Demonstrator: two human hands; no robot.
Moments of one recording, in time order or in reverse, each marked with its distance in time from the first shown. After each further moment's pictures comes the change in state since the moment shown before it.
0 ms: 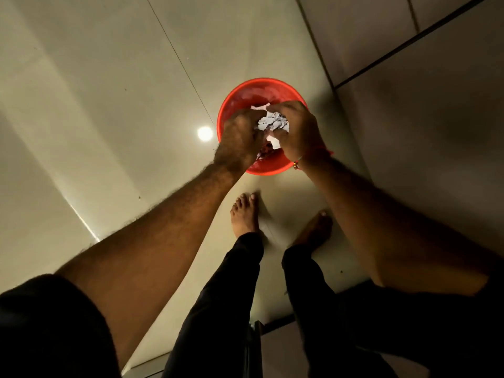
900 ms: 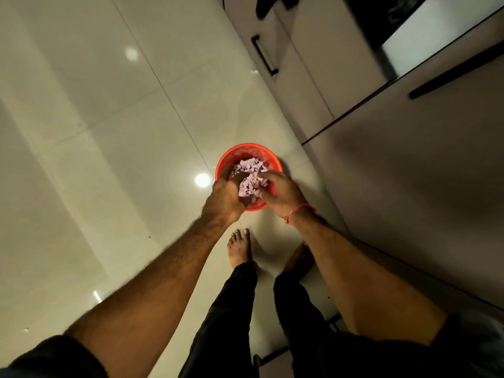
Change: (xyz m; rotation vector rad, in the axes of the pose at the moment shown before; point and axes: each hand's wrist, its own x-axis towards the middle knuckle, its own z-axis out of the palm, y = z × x) left_hand -0.114 0.171 -0.406 -0.158 -0.123 0.404; right_hand -0.070 -0.076 -0.085 0.059 -0.160 0.202
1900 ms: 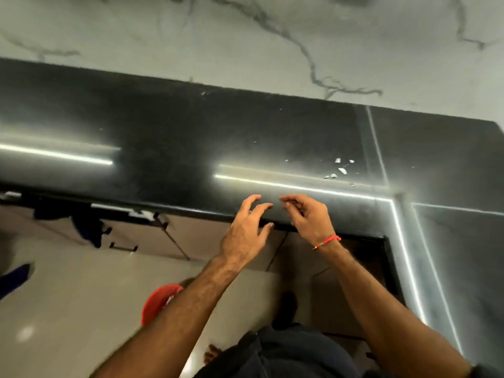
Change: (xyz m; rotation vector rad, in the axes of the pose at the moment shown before) left_hand -0.273 0.459 -0.037 0.136 -0.166 1.126; right_hand -0.463 0.014 -0.318 0.399 1.205 0.036
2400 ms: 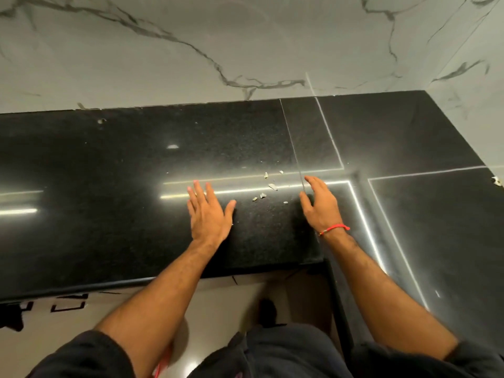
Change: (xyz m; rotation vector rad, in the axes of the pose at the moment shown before) left_hand 0.189 0.025 0.127 0.353 -0.067 -0.251; right_hand 0.093 0.158 -0.174 -0.269 0.216 0.246
